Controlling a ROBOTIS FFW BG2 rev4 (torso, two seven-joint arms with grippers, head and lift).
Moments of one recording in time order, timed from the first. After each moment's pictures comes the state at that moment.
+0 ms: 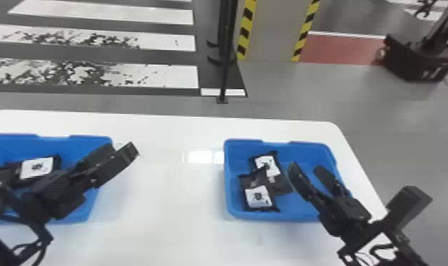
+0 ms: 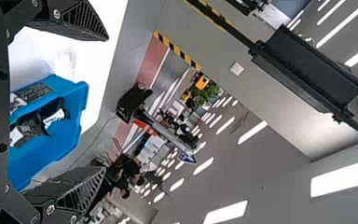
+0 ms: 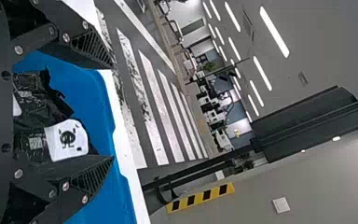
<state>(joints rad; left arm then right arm) 0.27 0.11 0.23 -2.07 0.71 0.68 -0.64 0.47 -0.11 -0.19 -2.00 -0.52 0.18 0.35</state>
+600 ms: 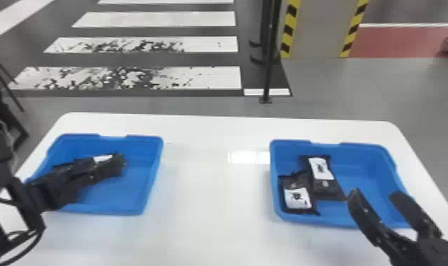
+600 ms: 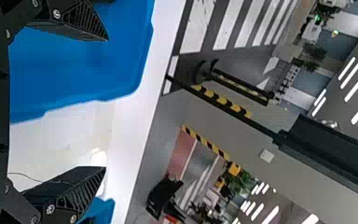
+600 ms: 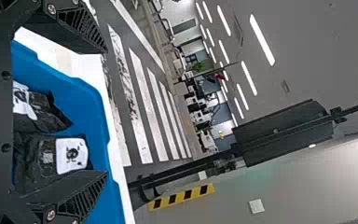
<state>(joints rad) 0.19 0.14 0.49 -2.11 0.43 1.00 -0.60 0.72 -0.07 -0.16 -2.18 -0.49 0.04 0.35</state>
